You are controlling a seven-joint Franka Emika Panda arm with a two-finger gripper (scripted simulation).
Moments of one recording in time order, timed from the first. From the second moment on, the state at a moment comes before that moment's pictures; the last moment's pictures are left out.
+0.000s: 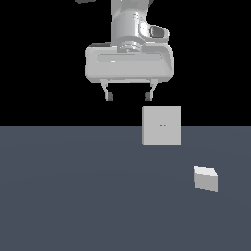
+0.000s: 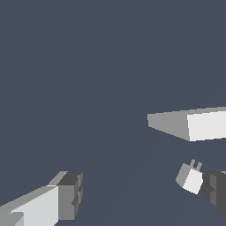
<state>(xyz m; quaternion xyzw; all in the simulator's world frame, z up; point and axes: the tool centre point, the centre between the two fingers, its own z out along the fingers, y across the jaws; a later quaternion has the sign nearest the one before) -0.002 -0.008 0.168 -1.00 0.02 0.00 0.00</state>
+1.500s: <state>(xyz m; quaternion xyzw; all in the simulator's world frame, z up) -0.061 -0.102 0.094 -0.98 0.17 -0.08 -0.02</state>
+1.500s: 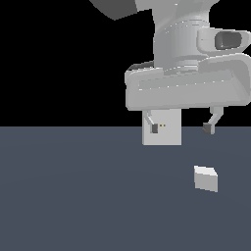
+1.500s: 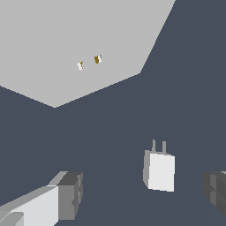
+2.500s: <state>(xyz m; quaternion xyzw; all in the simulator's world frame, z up) -0.087 -0.134 0.061 -0.97 0.23 -0.10 -0.03</state>
